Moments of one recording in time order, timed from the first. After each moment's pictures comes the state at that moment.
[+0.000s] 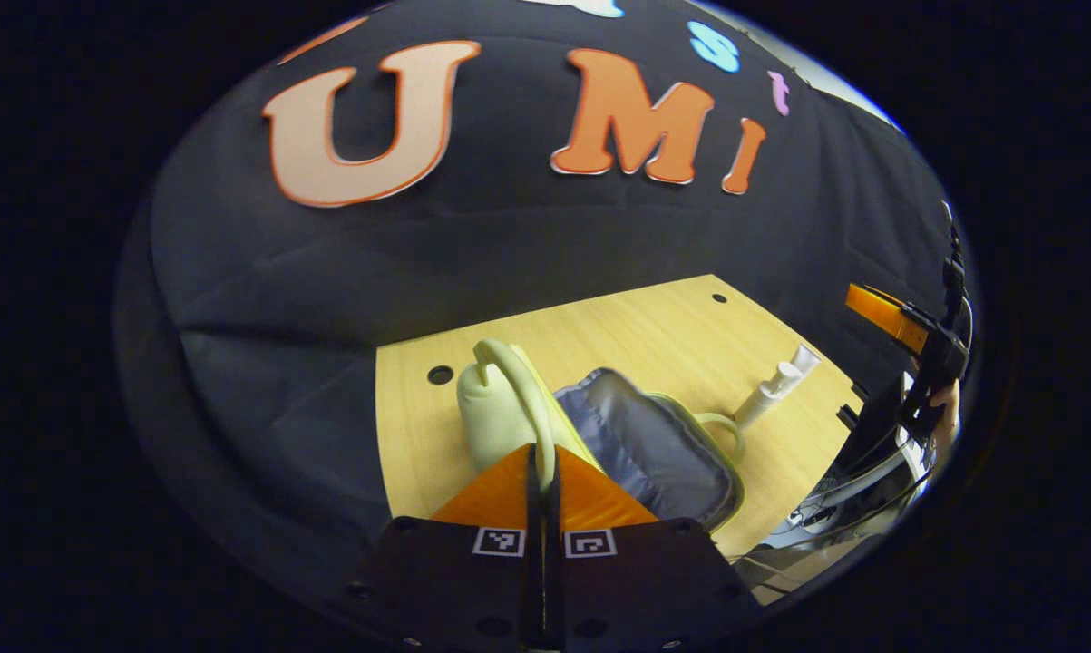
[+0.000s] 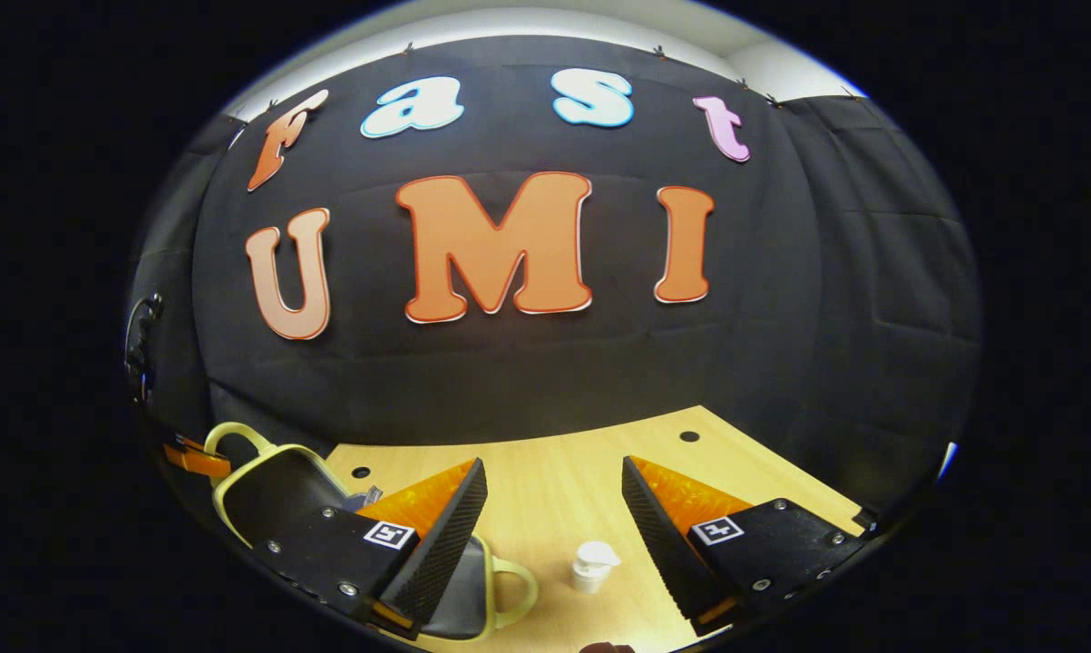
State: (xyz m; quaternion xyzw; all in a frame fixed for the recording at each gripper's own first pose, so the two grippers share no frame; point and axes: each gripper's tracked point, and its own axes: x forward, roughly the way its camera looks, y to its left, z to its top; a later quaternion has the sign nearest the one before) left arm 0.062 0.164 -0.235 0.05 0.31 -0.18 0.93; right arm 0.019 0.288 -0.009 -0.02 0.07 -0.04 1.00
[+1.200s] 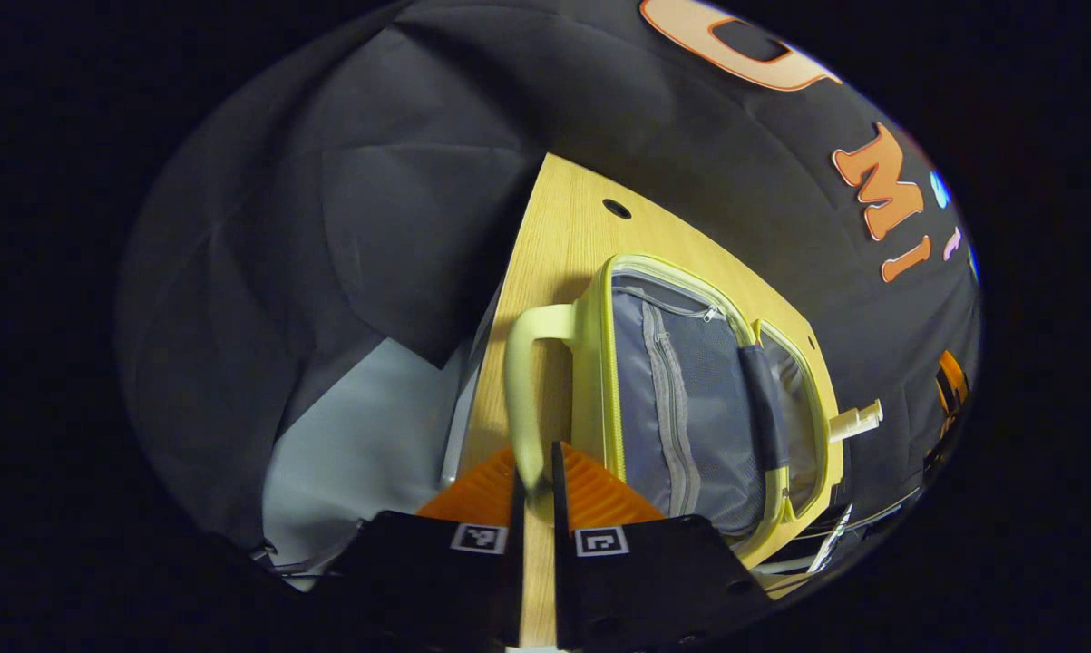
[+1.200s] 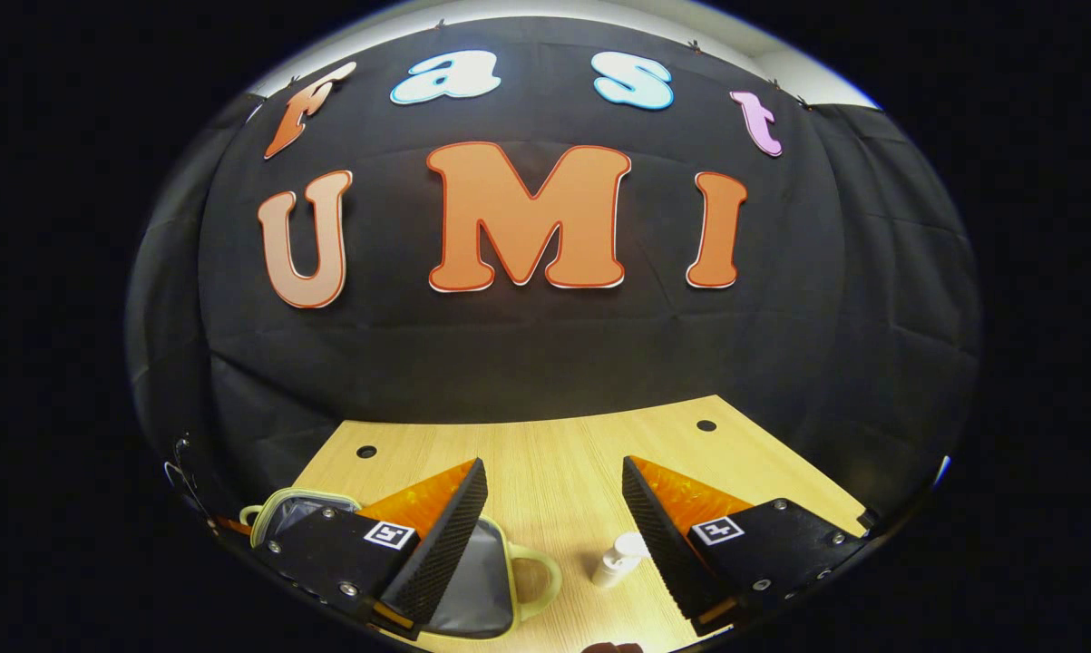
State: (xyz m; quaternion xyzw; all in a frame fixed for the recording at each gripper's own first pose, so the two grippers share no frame) left arm 0.025 0.346 -0.496 -0.21 0.43 -0.05 0.88; right arm 0.025 0.312 -0.035 -0.05 0.11 -0.03 0.99
